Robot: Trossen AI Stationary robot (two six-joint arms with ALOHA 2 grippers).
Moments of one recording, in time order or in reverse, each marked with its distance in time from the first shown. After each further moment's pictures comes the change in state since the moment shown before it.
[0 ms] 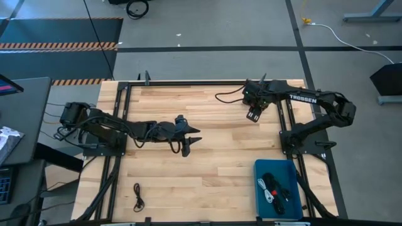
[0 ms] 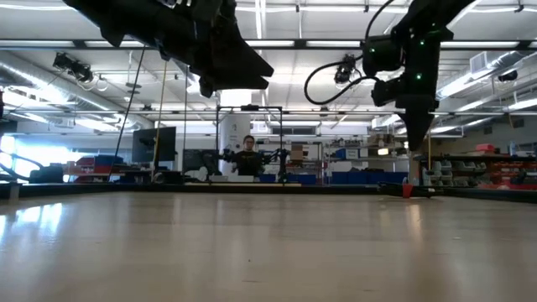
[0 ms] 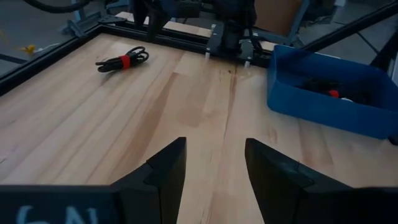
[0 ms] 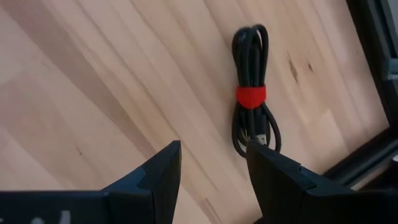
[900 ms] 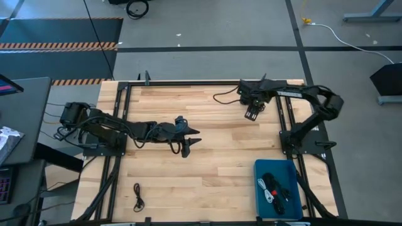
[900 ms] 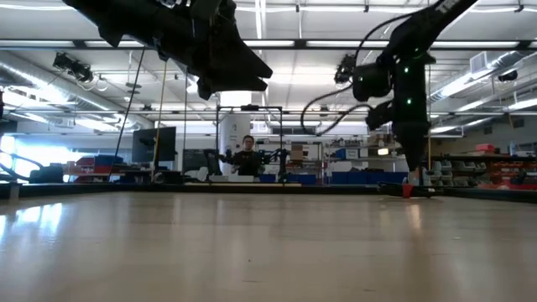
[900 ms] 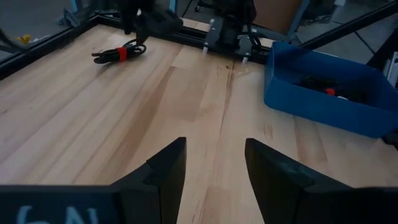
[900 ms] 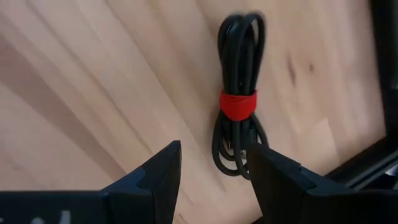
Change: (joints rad) left arm -0.003 0.000 0.000 -0.017 0.002 -0.038; right arm -0.063 0.184 0.001 0.068 0.056 -0.109
